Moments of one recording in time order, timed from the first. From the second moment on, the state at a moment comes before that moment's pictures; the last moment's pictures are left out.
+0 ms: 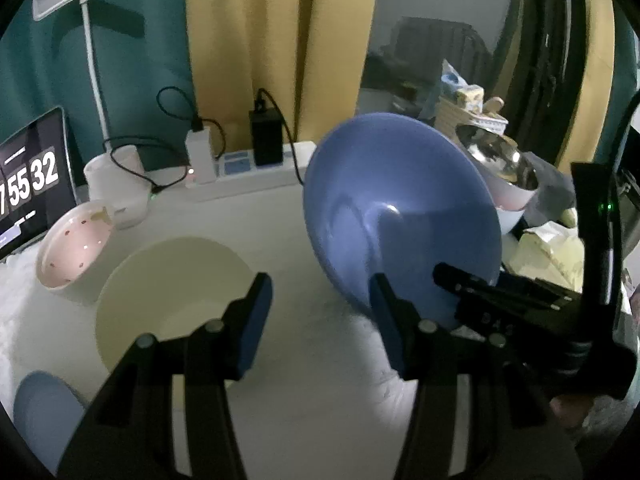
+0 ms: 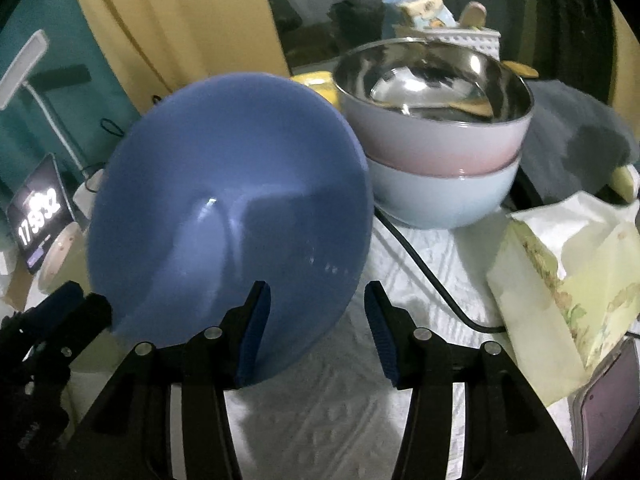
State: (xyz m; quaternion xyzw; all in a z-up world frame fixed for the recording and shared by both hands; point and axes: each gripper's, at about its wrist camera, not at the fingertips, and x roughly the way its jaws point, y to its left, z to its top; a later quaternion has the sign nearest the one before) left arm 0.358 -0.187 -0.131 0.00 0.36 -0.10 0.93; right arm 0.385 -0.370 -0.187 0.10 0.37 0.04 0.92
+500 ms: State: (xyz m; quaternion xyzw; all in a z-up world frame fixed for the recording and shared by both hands) left arm 0.368 -0.213 -0.141 0.05 0.34 -0.11 0.93; right arm 0.387 -0.385 -0.200 0.13 0.39 0.06 0.91
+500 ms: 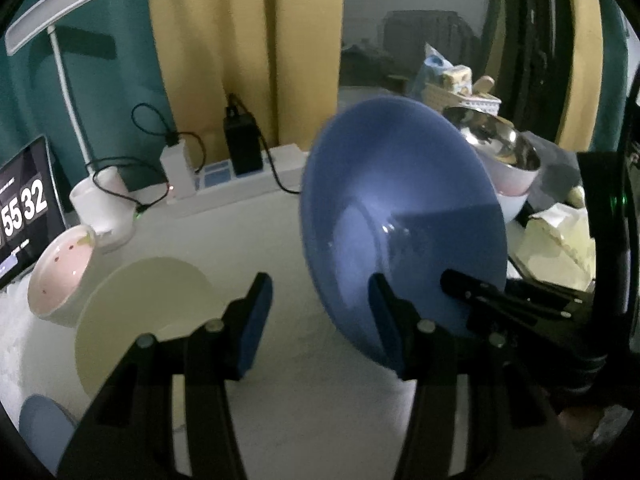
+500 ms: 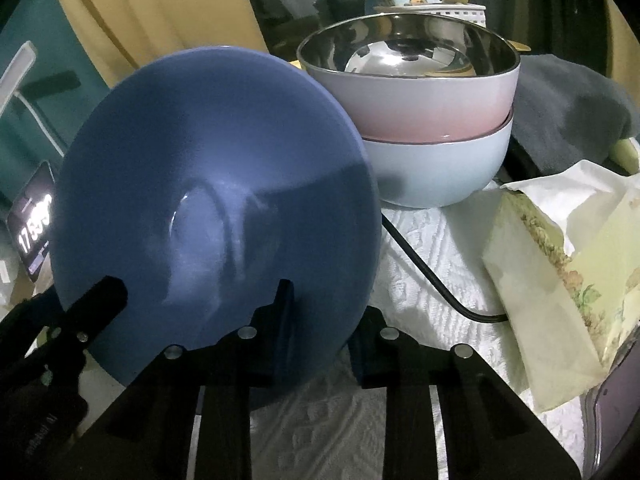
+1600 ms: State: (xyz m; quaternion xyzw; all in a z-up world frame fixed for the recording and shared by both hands) left arm 0.315 -0.189 -0.115 0.03 0.33 -0.13 0.94; right arm 0.309 -0.376 -0.146 0.12 0.36 0.05 0.93
